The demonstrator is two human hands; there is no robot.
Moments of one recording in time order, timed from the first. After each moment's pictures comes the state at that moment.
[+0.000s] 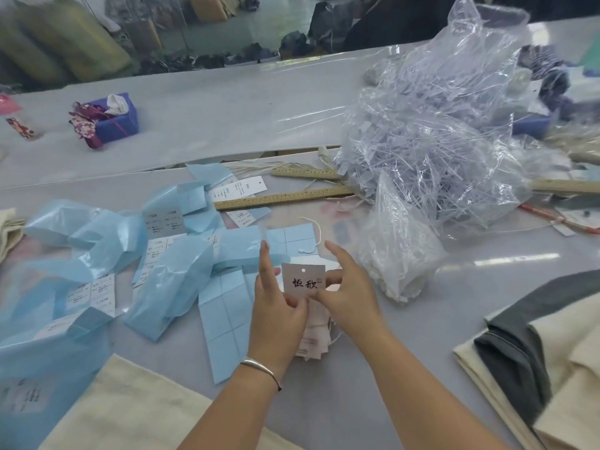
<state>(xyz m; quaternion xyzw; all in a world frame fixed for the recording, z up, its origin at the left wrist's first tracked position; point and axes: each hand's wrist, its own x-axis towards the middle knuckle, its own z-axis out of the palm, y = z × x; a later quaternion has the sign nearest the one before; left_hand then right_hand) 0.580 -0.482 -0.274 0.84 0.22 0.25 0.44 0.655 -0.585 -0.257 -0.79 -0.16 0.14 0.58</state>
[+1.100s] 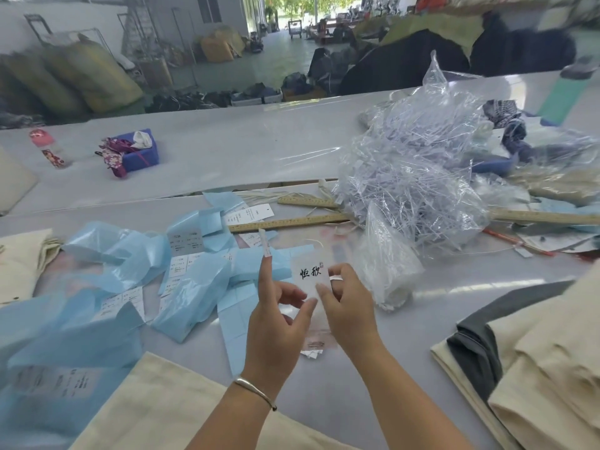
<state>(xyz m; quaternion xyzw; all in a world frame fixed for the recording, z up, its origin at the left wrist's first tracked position) 0.530 -0.501 -0.206 0.82 0.10 0.35 0.44 0.606 -0.598 -0.202 -0.81 -0.18 0.03 0.56</state>
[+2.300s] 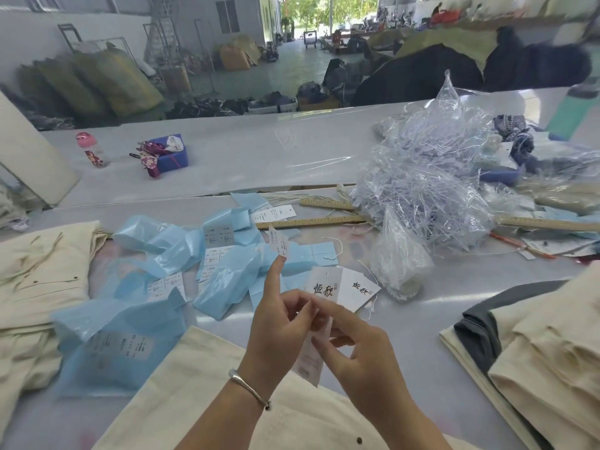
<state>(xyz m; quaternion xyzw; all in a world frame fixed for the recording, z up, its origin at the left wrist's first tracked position) 0.450 -0.496 -0.145 0.75 0.10 0.24 0.61 0.480 -0.632 -0.145 -0.76 -0.32 0.05 0.56</state>
